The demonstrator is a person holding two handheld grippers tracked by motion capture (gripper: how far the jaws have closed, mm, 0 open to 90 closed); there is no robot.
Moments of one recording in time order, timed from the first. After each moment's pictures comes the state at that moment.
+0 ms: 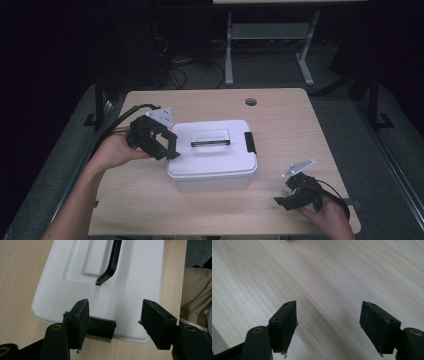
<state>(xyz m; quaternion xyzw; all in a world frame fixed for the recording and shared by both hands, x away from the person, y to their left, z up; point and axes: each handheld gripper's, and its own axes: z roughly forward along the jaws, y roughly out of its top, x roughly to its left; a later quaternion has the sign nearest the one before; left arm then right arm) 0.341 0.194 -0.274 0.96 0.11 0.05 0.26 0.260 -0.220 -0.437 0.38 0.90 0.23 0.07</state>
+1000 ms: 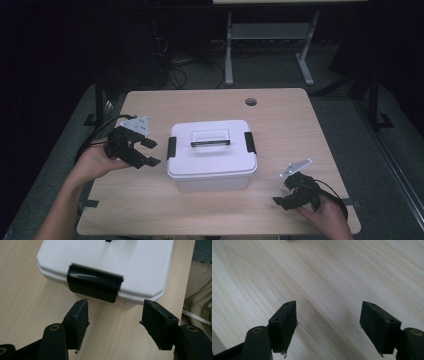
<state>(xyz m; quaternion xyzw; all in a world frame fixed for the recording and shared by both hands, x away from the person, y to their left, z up) 0.329 0.248 -0.295 0.95 0.15 0.05 0.27 0.263 -0.216 -0.439 0.37 0.90 0.22 0.07</state>
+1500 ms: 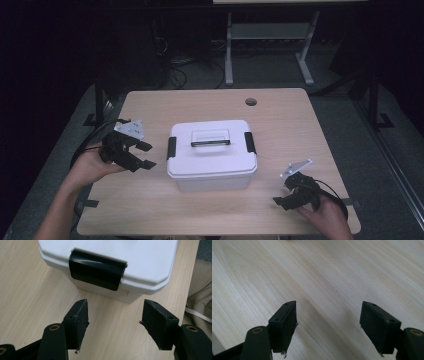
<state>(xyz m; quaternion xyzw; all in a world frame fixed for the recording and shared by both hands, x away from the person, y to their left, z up) 0.323 0.262 -0.304 0.95 0.17 0.06 0.27 0.263 -0.217 -0.440 0.37 0.90 0.22 0.07</state>
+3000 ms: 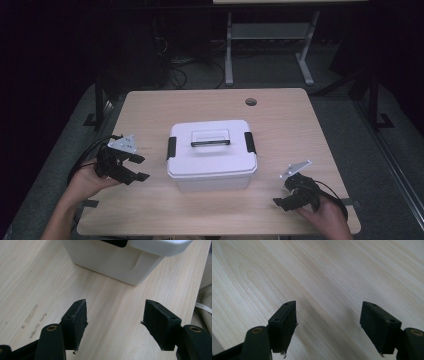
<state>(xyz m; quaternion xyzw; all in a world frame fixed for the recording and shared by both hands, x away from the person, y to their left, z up) 0.311 0.291 -0.351 0.94 0.21 0.05 0.28 0.262 -0.216 -0.442 0.37 0.90 0.22 0.07</state>
